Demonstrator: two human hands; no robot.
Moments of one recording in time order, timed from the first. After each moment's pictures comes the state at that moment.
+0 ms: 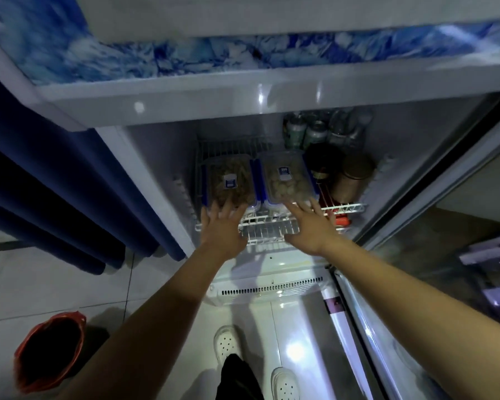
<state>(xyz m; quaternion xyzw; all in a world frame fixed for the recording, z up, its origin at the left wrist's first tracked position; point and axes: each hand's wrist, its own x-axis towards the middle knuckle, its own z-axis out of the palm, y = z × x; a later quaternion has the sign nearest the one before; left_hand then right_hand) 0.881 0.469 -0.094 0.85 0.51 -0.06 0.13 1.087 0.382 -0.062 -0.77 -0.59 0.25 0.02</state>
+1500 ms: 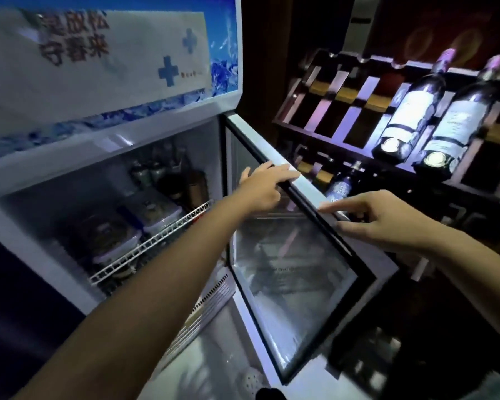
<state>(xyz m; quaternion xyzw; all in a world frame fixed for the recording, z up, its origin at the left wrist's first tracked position) 0.998 0.200 0.150 0.97 -0.02 0.04 0.25 1.005 -0.052 0.201 -0.89 -0.40 0.06 0.19</state>
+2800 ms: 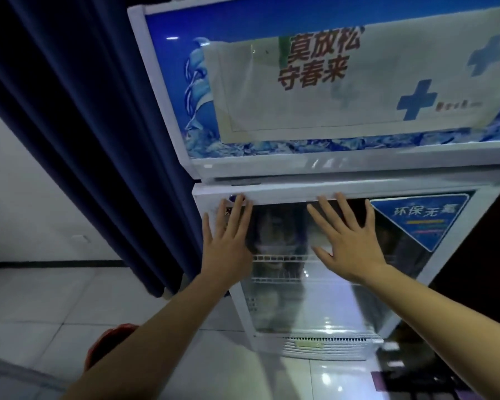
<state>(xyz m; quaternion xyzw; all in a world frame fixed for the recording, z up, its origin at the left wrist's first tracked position) 0.799 0.377 0.057 0.82 0.54 0.11 -0.13 1.073 0.325 0.052 -0.67 -0.73 -0.14 0.05</state>
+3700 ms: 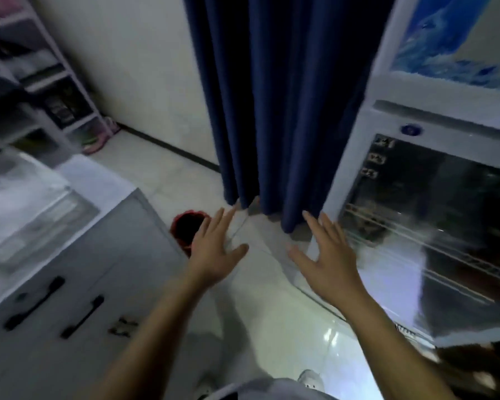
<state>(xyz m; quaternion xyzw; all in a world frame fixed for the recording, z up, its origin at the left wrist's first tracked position) 0.575 0.193 0.024 0.58 0.76 0.20 0.23 0.809 0.230 0.042 -0.57 -0.74 0.31 0.18</state>
